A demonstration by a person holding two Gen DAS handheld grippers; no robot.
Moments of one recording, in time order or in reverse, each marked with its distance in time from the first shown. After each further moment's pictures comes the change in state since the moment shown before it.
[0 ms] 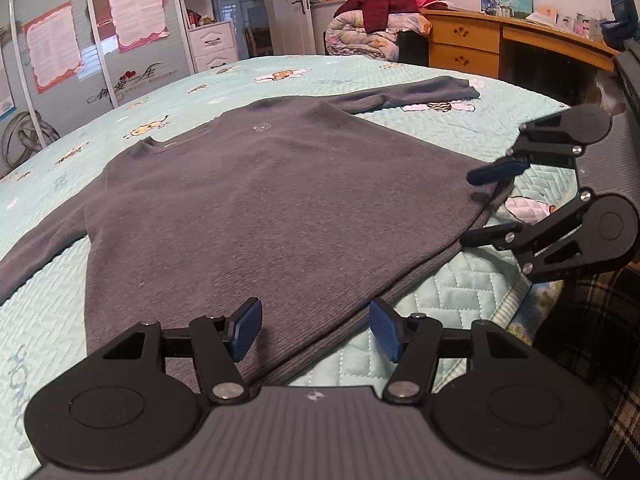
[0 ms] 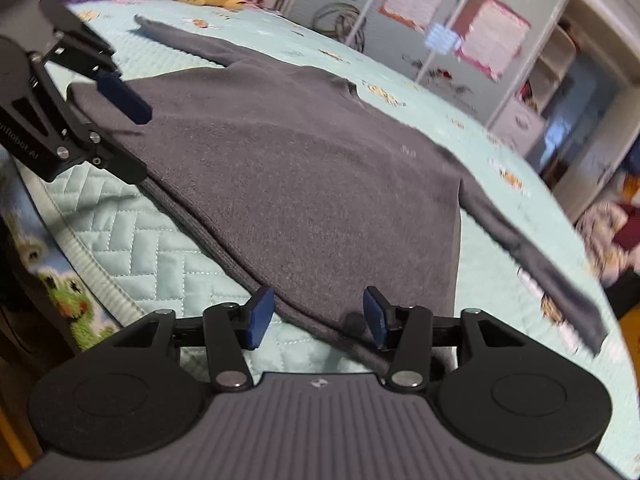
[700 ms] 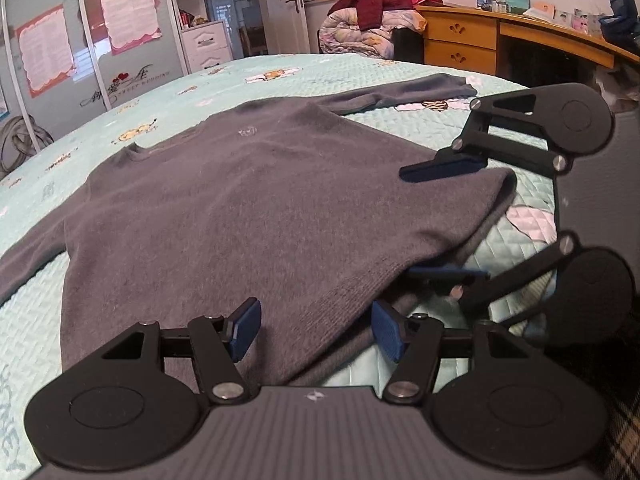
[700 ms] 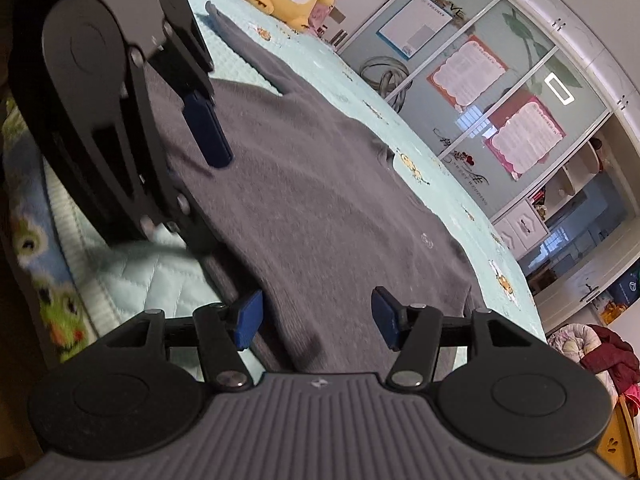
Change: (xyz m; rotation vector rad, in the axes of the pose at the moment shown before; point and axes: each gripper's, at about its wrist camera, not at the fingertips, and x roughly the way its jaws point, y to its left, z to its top) left arm 0.023 -0.015 0.018 0.008 -0.008 0.003; right arm 0.006 0.052 0.028 -0.285 -0.132 -0.052
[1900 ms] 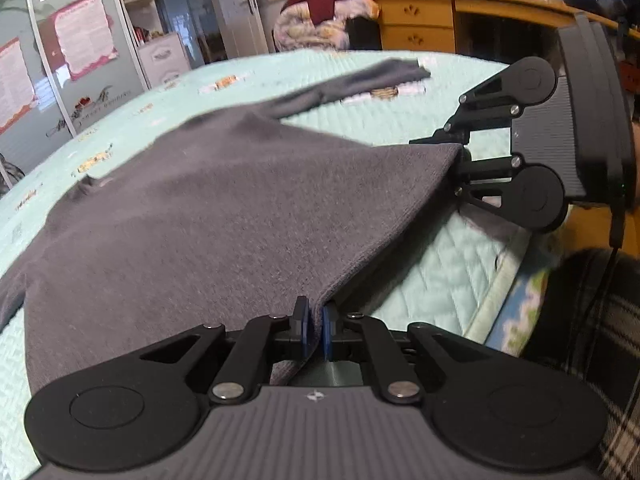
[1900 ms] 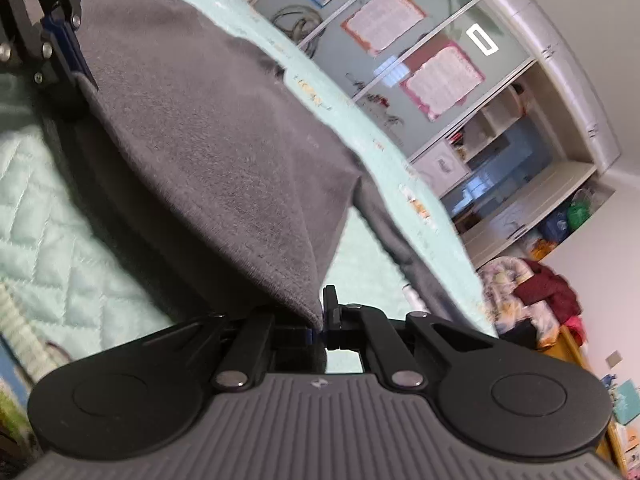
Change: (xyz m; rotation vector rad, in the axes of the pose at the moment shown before) left arm 0.016 -0.040 0.008 0.115 0.030 -0.063; right arm 0.016 -0.049 -0.088 0.068 0.152 -0.220
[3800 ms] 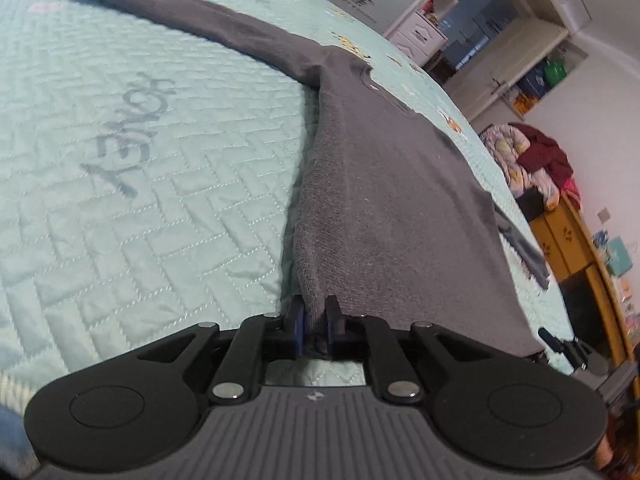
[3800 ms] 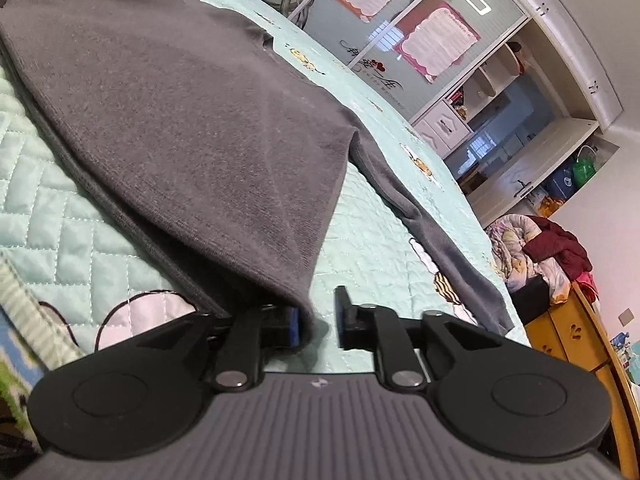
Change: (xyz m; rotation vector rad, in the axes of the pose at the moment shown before) left arm -0.090 0.172 -0.142 -1.090 -0.016 0.008; right arm 0.004 -0.019 -0.014 0.089 0.093 0.005
